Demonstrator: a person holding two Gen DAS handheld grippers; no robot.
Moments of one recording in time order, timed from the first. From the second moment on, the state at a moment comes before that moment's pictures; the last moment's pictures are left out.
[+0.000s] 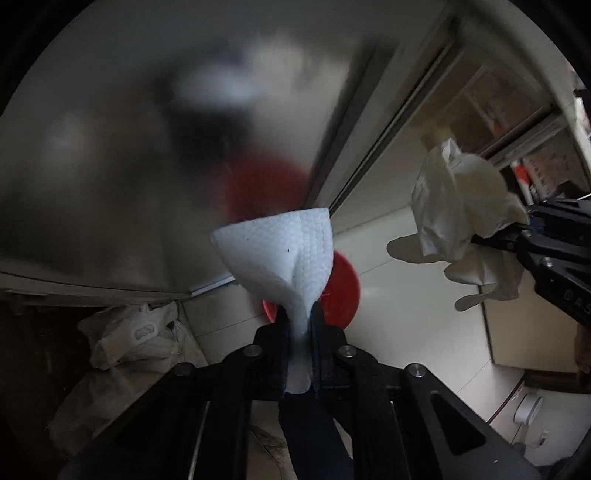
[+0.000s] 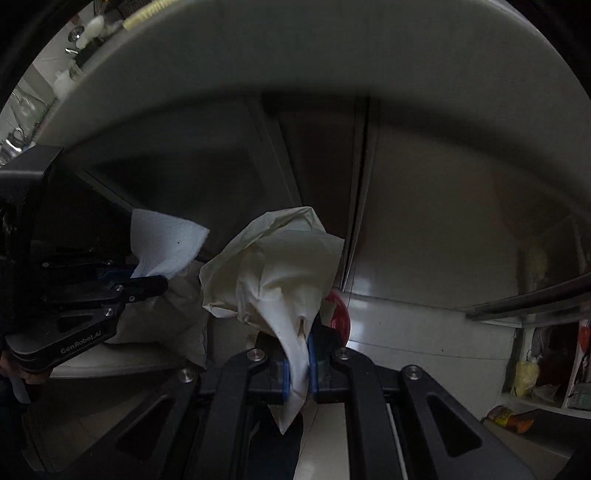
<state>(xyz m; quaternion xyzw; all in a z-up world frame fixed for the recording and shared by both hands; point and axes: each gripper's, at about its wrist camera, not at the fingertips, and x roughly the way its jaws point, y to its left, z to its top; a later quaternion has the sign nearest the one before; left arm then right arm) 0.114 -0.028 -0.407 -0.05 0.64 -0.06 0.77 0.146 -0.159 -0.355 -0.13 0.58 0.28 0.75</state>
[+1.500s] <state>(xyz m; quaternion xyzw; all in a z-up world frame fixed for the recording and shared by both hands) 0.099 -0.018 -0.493 -0.08 0.62 -0.09 0.77 0.147 -0.140 -0.467 -0.15 0.61 0.32 0.71</state>
